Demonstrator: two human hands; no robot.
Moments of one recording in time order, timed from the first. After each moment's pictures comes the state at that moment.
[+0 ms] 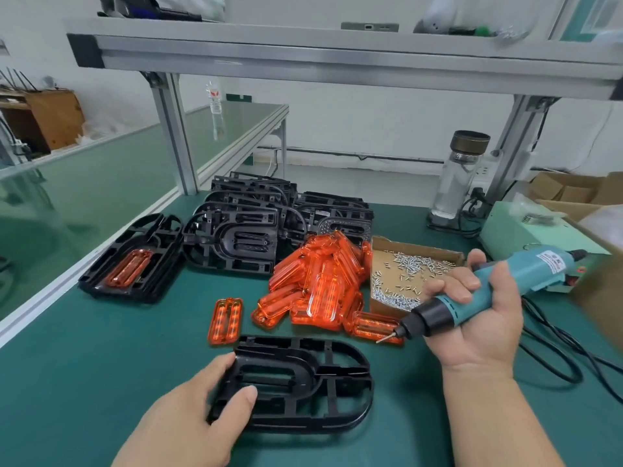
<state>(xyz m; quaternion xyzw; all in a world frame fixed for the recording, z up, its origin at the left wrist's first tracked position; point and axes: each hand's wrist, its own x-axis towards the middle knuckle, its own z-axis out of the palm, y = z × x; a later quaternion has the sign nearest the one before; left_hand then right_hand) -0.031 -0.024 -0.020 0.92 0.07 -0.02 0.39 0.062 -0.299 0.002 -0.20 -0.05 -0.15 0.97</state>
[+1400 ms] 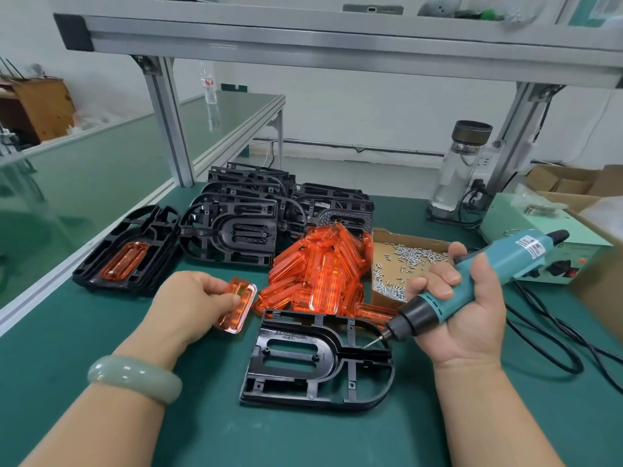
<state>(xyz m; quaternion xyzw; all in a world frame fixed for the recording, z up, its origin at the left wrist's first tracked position) 0.077 -0.005 -0.004 0.88 0.17 0.02 0.44 0.061 -0.286 -0.005 -0.22 -0.05 -0.11 0.97</state>
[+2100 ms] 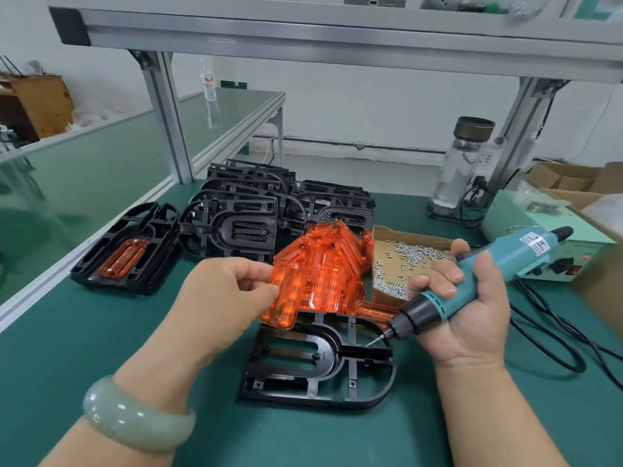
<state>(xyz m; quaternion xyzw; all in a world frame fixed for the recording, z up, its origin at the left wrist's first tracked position) 0.047 -0.044 0.028 0.85 0.02 0.05 0.52 0.060 -0.286 -0.005 -0.22 -0.05 -0.11 0.97</state>
